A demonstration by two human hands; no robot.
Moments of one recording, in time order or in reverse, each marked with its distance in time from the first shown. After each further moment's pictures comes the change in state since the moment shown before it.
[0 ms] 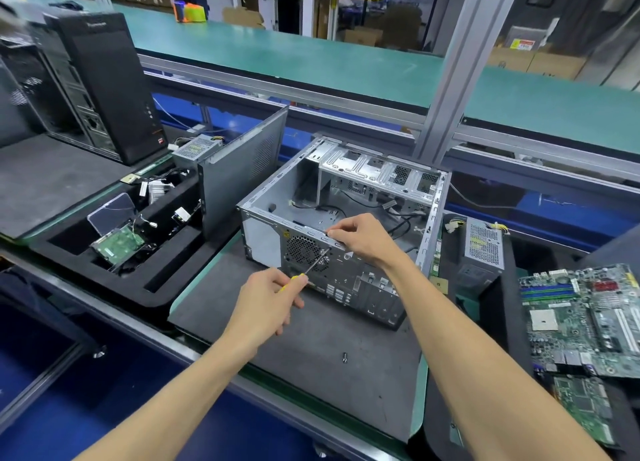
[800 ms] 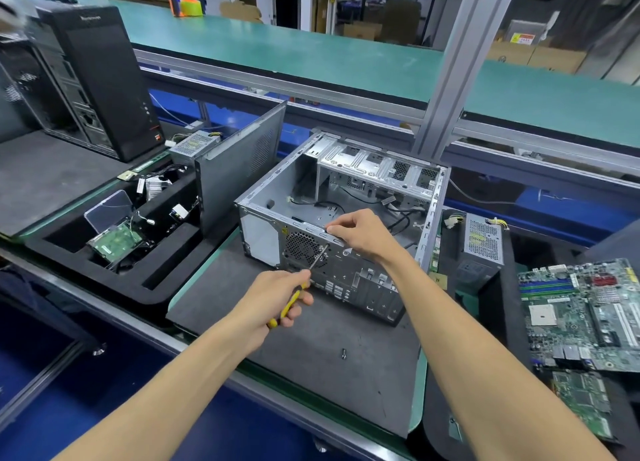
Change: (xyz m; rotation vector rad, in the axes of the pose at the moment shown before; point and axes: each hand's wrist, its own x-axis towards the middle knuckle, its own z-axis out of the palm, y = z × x) left_hand 0.014 0.005 0.010 -0.331 -0.218 -0.281; right_hand 0.001 0.003 -0.001 -0.015 0.011 -0.015
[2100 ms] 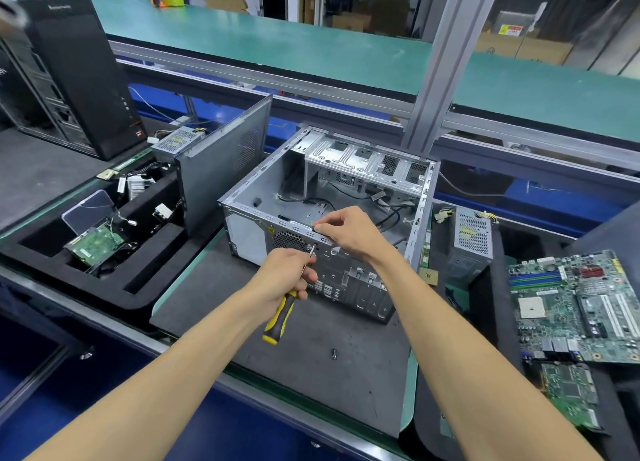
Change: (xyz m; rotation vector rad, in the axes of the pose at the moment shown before) left_hand 0.040 0.019 0.029 0.023 -0.006 0.085; right_hand -0.001 -0.005 -0.002 -0.004 -0.003 0.020
